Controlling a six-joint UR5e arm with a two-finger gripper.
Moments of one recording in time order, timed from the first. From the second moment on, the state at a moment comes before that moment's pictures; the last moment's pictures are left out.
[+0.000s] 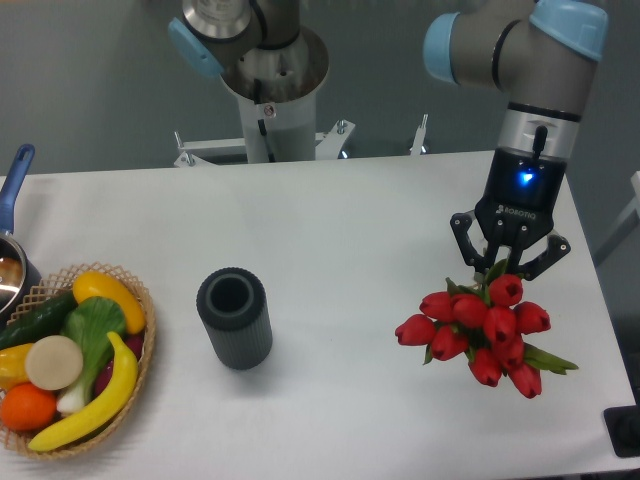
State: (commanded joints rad) arm 2.82 -1.87 -1.54 -0.82 0.88 1.01
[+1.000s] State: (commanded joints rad) arm 2.62 -1.86 -1.59 -0.79 0.41 0.98
